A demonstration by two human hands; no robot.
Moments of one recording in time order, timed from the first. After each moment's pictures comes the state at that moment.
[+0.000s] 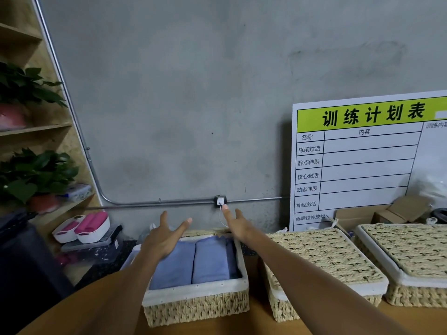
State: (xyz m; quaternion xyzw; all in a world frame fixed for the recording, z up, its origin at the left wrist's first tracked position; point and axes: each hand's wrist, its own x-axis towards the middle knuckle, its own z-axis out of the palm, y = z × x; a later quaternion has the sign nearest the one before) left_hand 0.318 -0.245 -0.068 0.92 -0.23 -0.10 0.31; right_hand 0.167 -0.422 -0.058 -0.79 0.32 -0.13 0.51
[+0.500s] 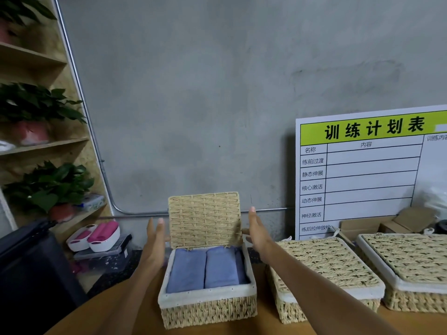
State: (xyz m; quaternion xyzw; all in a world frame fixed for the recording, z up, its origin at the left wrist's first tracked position) left_hand 0.284 -0.193 -0.043 0.76 -0.16 -0.08 0.62; right_hand 0.130 -0.395 -0.033 -0.66 0.30 -0.24 0.65
